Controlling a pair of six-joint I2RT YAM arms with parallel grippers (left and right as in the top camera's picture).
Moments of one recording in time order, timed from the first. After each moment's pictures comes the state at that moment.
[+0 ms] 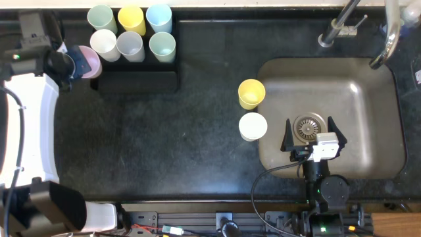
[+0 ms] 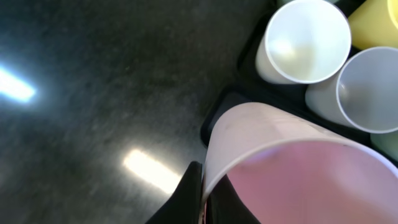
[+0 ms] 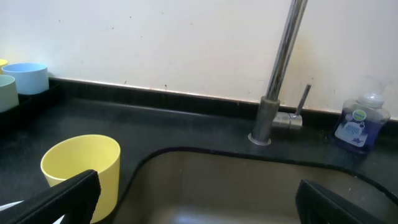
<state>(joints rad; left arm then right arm) 0.18 1.61 1.50 -0.96 -0.15 -0.30 0.05 0.01 0.02 -0.02 -0.01 -0.07</state>
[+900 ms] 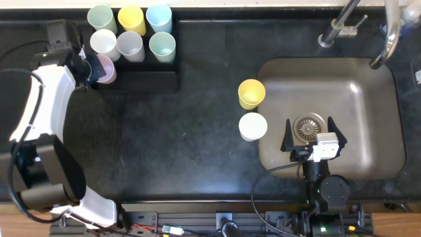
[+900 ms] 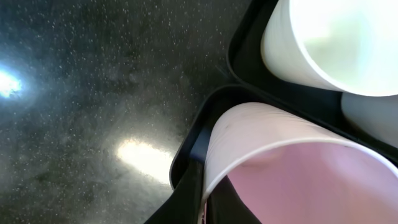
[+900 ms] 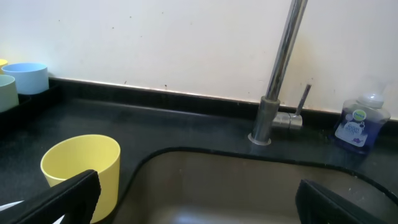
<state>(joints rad) 0.18 1.79 1.39 -0.75 -0.11 -0.28 0.05 0.01 0.02 -0.02 -0.01 -0.07</state>
